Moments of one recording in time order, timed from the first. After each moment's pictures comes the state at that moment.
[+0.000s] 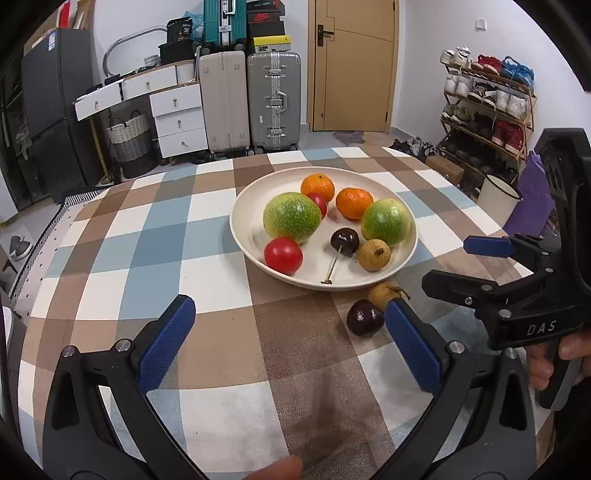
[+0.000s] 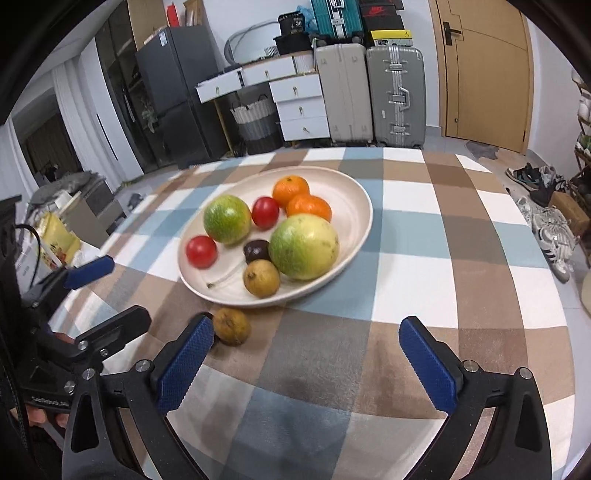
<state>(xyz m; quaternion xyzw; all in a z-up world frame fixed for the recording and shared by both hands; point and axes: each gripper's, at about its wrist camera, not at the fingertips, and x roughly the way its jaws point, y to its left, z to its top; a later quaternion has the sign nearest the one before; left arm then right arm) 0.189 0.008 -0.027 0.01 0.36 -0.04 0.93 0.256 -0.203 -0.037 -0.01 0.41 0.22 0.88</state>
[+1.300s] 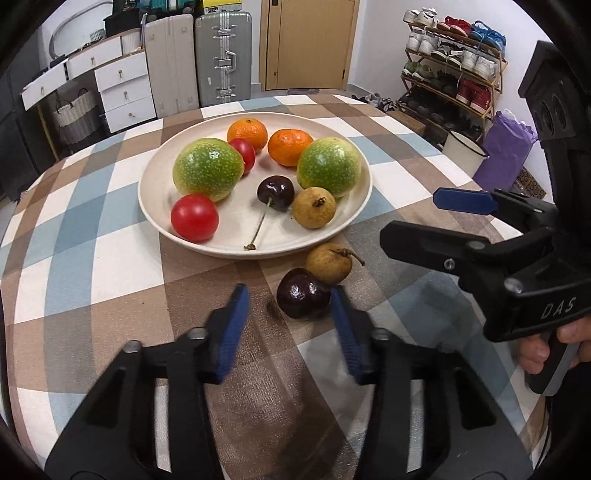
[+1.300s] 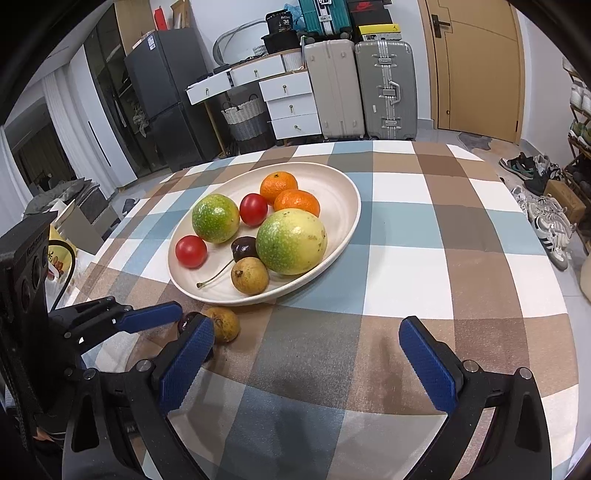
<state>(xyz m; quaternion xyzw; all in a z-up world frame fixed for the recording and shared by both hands) 0.218 -0.029 -0.064 0.01 0.43 -0.14 0.89 0.263 -0.209 -0.043 0.01 0.42 0.21 0.88</state>
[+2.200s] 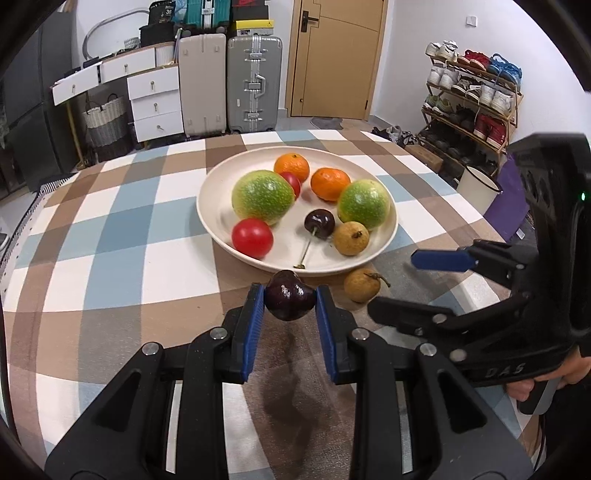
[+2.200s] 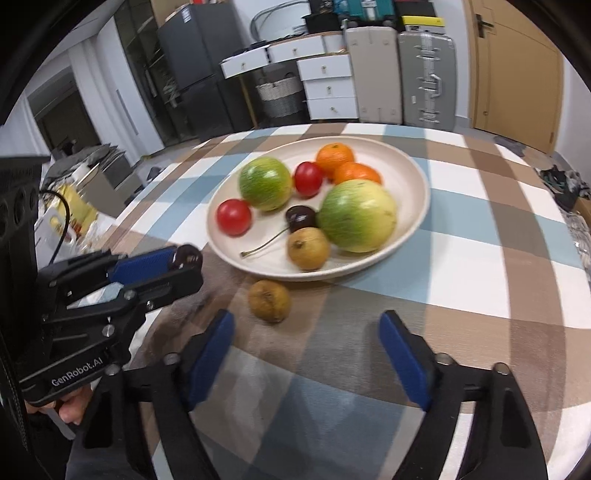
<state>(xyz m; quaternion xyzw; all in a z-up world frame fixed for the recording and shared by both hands) 0.198 0.006 -0.040 -0.01 0.38 -0.09 0.92 0.253 -0.171 -0.056 -0.04 0.44 0.28 0.85</state>
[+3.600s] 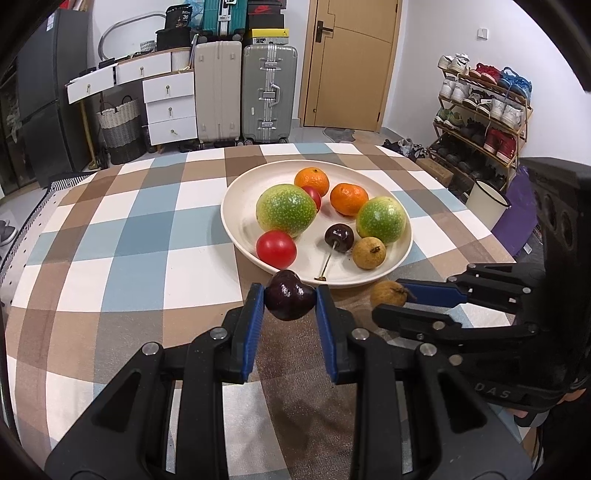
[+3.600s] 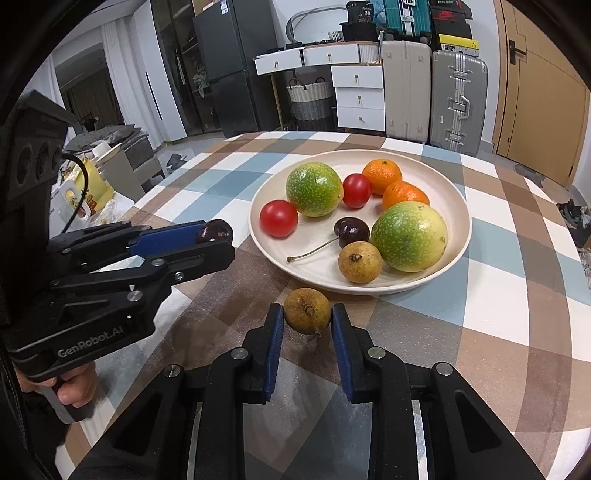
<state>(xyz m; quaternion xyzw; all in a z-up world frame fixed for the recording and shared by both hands) 0.195 0.019 -0.033 -0.03 0.37 -0.06 0.93 0.237 -0.149 -0.048 -0.07 0.41 0.32 0.85</state>
